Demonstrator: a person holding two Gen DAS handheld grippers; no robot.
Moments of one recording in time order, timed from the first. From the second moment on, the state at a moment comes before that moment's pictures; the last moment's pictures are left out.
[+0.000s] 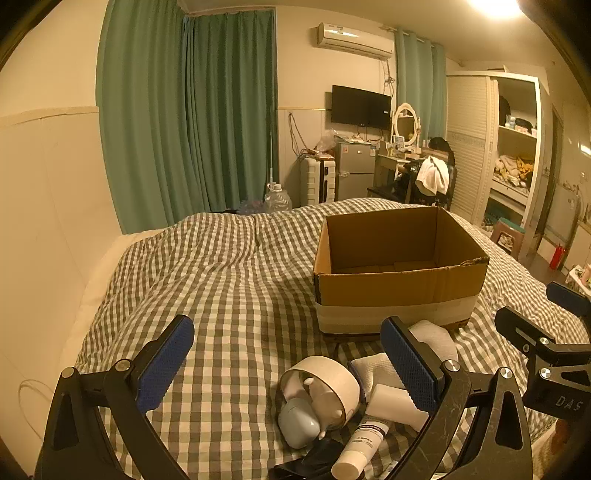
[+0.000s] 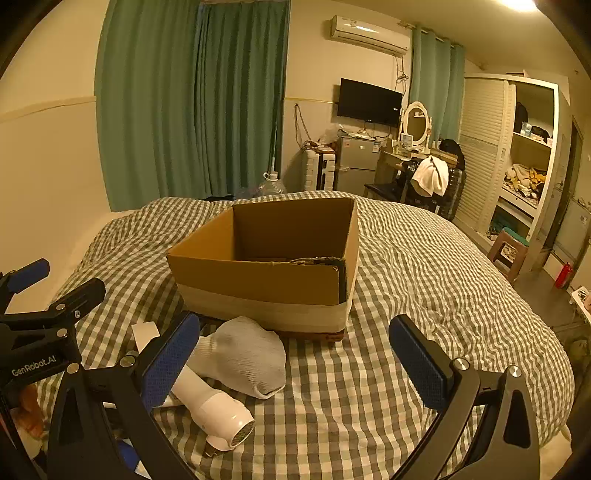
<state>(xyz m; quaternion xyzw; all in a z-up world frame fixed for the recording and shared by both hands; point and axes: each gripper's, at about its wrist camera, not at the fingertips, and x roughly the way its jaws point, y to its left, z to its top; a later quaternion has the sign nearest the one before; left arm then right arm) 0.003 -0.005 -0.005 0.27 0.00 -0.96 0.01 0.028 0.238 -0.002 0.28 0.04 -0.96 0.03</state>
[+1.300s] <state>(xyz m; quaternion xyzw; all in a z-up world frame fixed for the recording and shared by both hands) 0.006 -0.005 -0.008 0.28 0.00 -0.96 0.00 0.032 0.235 -0.002 0.27 0.04 -0.96 0.04</state>
